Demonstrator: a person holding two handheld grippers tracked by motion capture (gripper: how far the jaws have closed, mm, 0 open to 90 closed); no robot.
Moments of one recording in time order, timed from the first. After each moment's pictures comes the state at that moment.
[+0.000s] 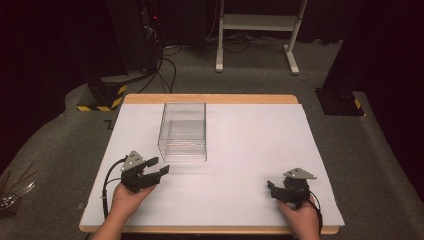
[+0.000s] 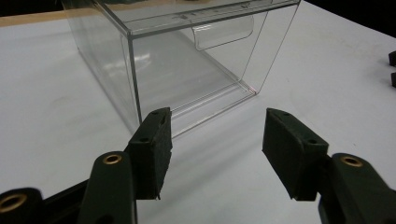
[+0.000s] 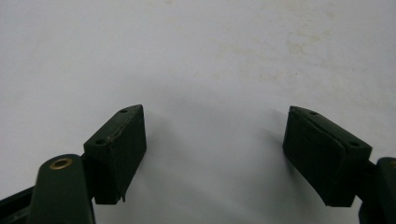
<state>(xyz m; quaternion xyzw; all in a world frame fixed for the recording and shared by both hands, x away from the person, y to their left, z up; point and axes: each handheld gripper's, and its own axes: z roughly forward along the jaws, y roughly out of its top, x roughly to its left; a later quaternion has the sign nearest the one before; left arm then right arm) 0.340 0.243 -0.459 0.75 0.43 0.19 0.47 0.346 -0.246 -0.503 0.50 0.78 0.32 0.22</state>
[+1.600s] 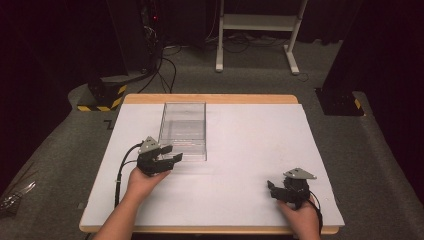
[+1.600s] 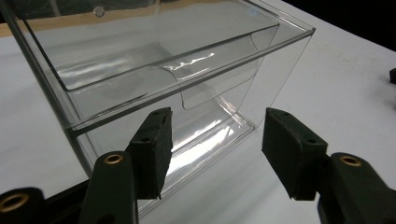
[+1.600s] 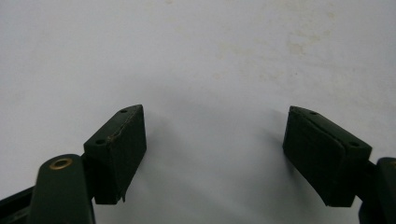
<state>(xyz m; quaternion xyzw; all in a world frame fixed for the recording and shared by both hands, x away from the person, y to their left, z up) 0.390 0.215 -0.459 0.75 0.41 0.16 0.48 0.346 -0.246 -0.503 0.50 0.78 0.32 0.22</state>
